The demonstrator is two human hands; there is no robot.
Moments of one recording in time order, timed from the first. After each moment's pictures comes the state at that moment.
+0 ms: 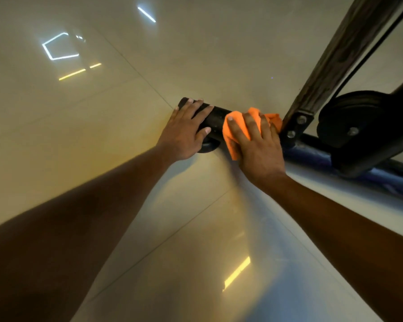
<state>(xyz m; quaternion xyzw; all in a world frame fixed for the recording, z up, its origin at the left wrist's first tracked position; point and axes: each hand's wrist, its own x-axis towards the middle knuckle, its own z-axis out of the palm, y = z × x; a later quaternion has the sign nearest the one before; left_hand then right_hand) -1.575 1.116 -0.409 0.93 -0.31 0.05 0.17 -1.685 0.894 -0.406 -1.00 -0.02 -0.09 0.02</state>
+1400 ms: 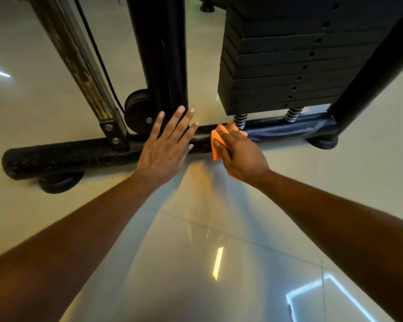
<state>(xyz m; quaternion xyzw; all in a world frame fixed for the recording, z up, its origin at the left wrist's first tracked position) -1.756 0.841 -0.364 0.79 -0.55 0.27 -0.02 -1.925 0.668 -0.356 -0.95 0.23 -0.11 0.20</state>
